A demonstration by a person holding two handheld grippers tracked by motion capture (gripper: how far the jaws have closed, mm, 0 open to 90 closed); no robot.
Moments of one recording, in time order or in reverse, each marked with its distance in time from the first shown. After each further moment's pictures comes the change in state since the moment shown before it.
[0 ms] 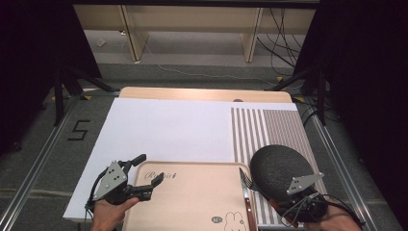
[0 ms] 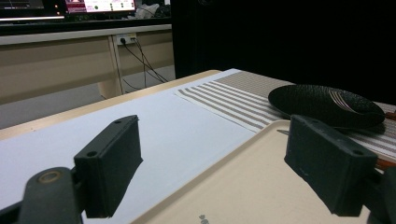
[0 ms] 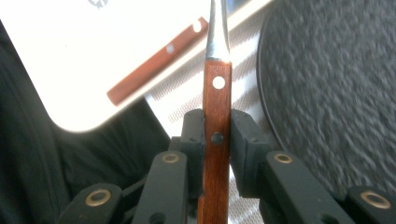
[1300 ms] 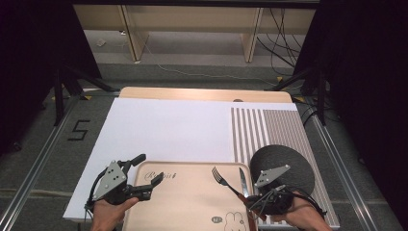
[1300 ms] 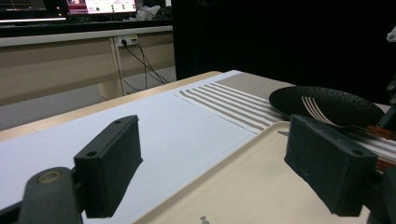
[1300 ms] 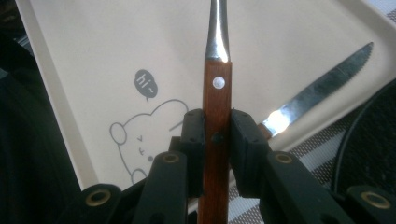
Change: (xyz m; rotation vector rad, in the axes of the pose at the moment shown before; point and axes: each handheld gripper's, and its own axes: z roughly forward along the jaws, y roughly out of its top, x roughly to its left) left arm 0.000 0.001 -0.001 -0.005 0.004 -0.001; right arm 0.033 0.061 0.035 -0.068 0.078 -0.066
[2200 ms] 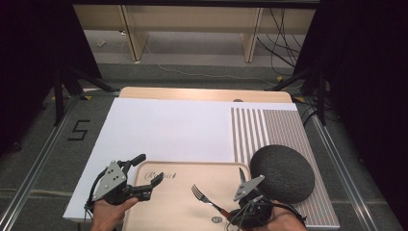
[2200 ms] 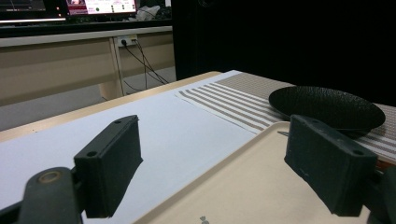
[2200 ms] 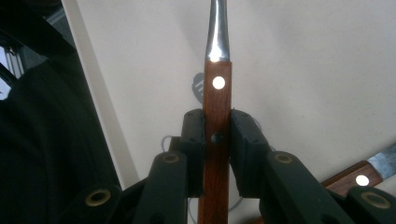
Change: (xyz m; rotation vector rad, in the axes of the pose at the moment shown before) left arm 0.000 0.000 0.000 -0.001 0.000 0.000; right arm 0.037 0.014 0.037 0.089 0.096 -0.036
